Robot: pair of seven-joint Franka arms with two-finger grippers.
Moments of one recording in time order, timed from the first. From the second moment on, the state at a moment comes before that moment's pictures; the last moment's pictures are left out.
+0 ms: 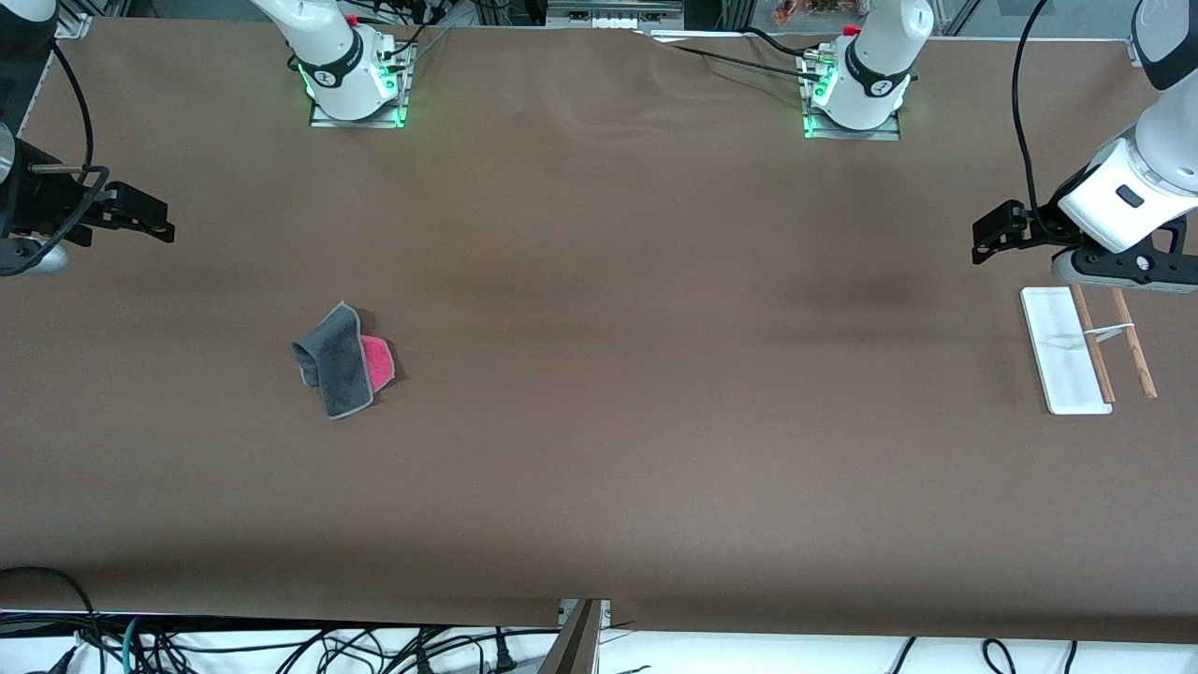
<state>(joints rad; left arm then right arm) 0.03 0.01 -0.08 -1.70 0.00 1.68 0.03 -0.05 0.10 0.06 -1.49 -0.02 1.49 -0.05</state>
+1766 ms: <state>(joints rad) 0.03 0.01 -0.08 -1.70 0.00 1.67 0.03 0.18 0.61 0.07 -1.49 -0.05 1.89 -0.04</state>
